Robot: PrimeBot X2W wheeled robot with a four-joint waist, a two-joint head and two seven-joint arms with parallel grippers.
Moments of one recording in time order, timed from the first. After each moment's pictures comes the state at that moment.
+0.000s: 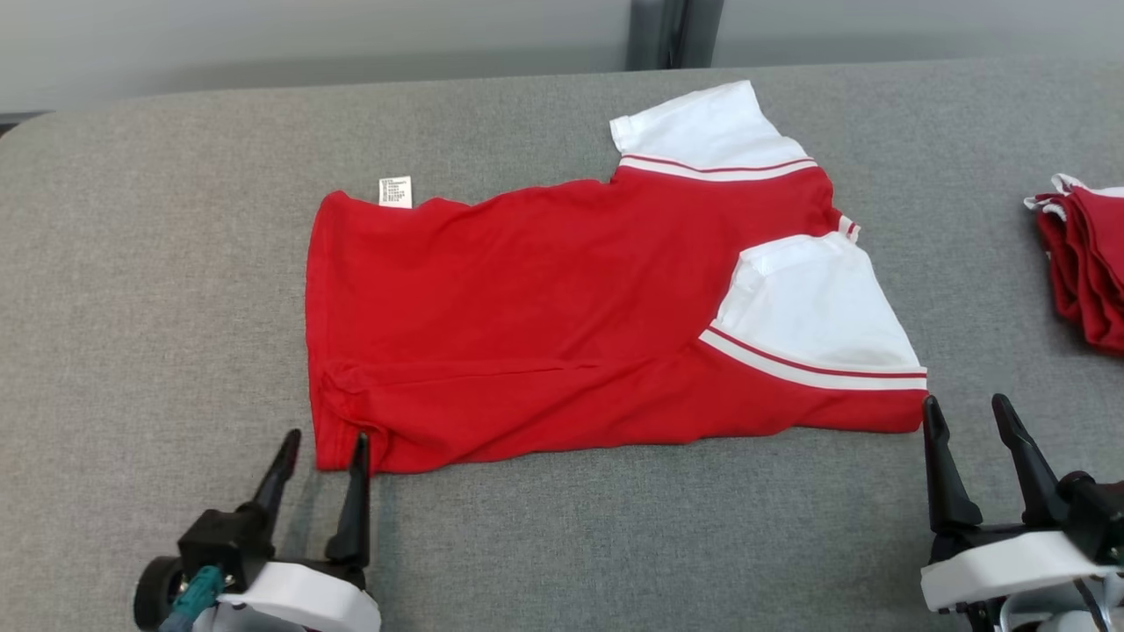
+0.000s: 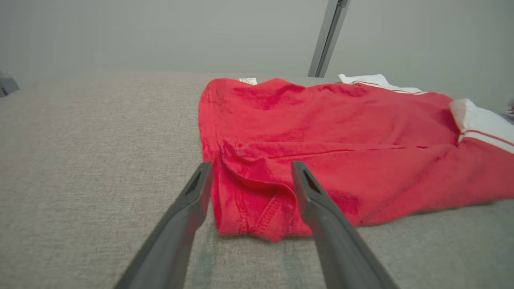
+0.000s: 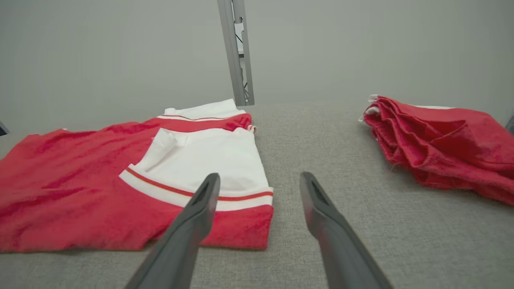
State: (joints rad) left arm -0.03 0.07 -0.06 0.24 -0.21 -0.04 -0.24; right arm -0.04 -0.09 -0.02 0.19 0.22 0.13 -0.26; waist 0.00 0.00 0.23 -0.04
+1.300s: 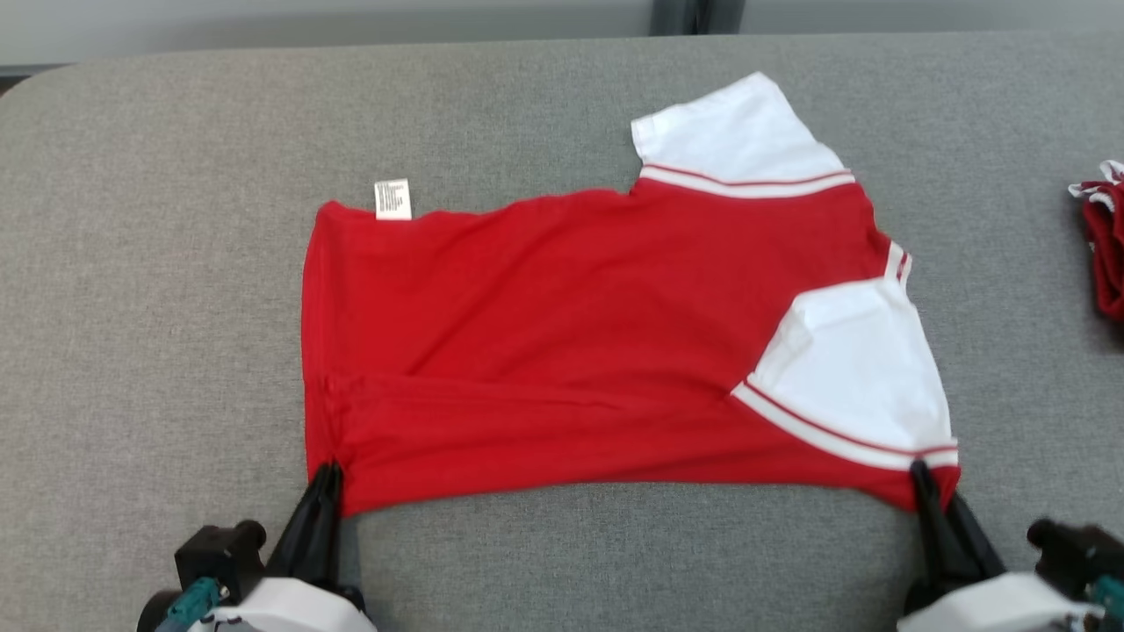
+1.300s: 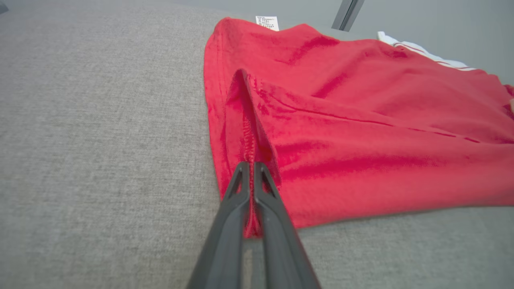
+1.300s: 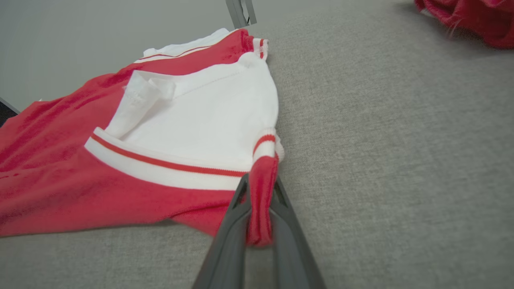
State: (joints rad) left arm 0.00 0.09 -0.10 0.24 -0.30 -0.01 -0.15; right arm -0.05 -0.12 0.07 0.36 0.43 0.13 -0.26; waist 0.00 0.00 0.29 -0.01
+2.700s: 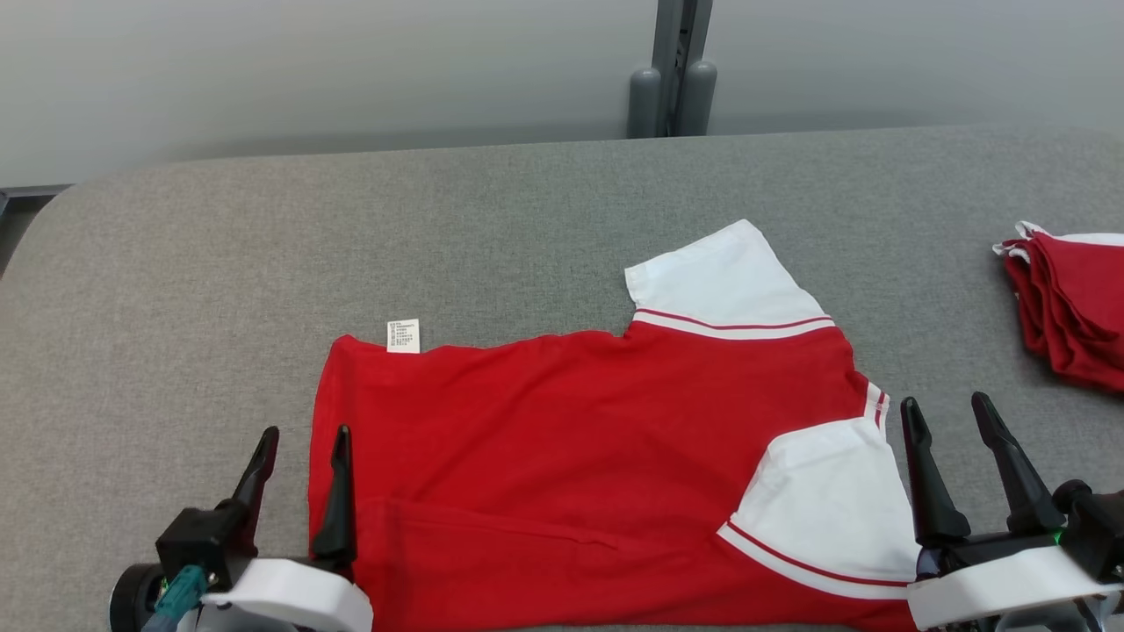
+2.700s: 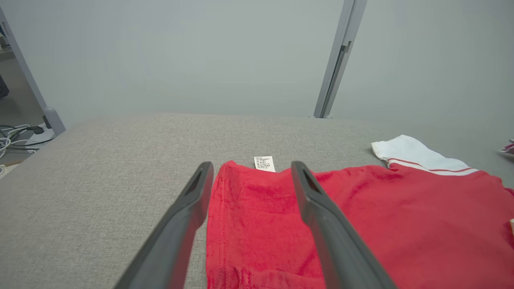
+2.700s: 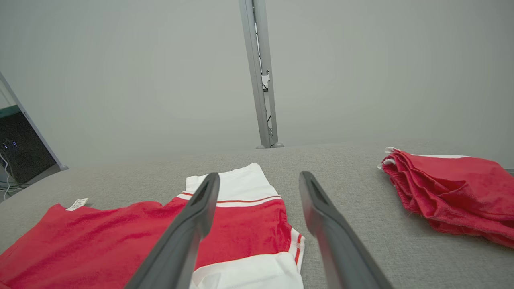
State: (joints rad) left arm 0.05 0.12 -0.12 0.06 -0.28 0.08 -0.14; right arm 0.03 -0.07 0.00 0.01 0.25 0.13 -0.17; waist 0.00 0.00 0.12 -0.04
